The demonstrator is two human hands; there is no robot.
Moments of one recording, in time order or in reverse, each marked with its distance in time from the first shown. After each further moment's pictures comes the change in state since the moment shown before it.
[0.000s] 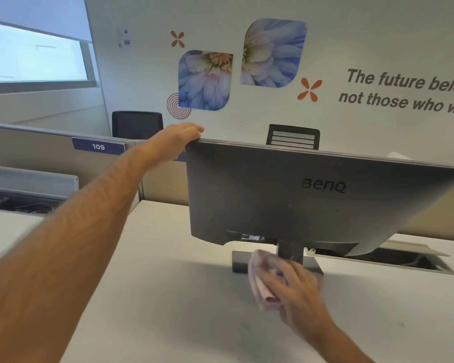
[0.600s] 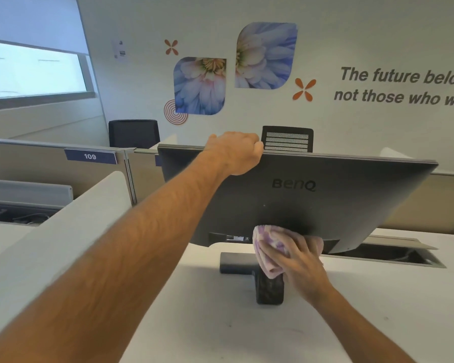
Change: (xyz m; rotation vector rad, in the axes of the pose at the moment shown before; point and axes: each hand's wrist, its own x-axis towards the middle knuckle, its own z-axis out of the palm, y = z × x) left_hand 0.011 0.120 0.125 0.796 -0.016 0.212; right_hand 0.027 0.080 -0.014 -0.220 -0.064 -0.044
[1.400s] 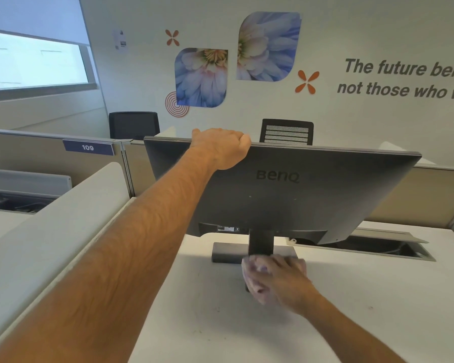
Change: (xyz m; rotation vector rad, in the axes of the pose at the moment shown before) left_hand -0.007 0.011 0.002 0.079 -0.025 -0.125; right_hand -0.039 -0.009 0.009 0.117 -0.407 -0.084
